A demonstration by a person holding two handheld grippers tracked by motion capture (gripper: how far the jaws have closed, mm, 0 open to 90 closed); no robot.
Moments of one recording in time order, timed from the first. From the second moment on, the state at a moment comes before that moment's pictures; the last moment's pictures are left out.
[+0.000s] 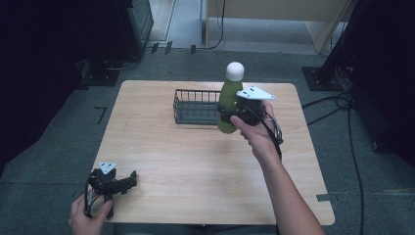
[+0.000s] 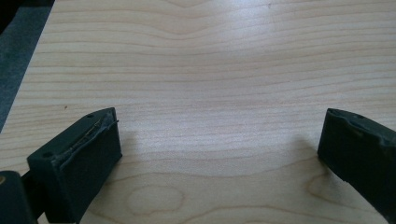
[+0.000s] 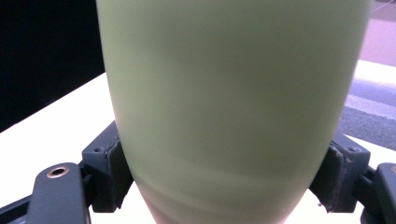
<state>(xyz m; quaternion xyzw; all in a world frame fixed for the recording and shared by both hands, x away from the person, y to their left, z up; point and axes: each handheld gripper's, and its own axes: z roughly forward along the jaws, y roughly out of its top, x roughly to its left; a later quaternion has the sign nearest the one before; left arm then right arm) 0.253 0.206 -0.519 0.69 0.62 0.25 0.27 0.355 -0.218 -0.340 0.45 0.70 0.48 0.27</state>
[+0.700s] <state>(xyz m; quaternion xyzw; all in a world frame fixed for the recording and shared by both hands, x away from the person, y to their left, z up) 0.253 0.206 -0.519 0.69 0.62 0.25 0.27 0.406 -0.213 -0.319 0.48 0.68 0.47 0.29</state>
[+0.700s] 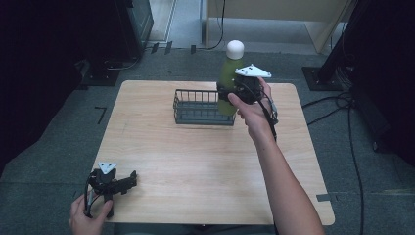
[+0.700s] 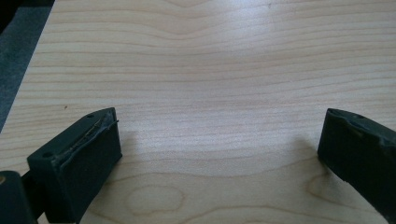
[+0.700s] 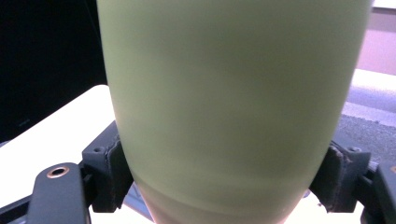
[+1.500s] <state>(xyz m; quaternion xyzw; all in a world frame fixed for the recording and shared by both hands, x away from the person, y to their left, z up) 0.253 0.206 -0.519 0.69 0.62 0.25 0.27 0.461 -0.194 -0.343 0.51 0.66 0.45 0.30</state>
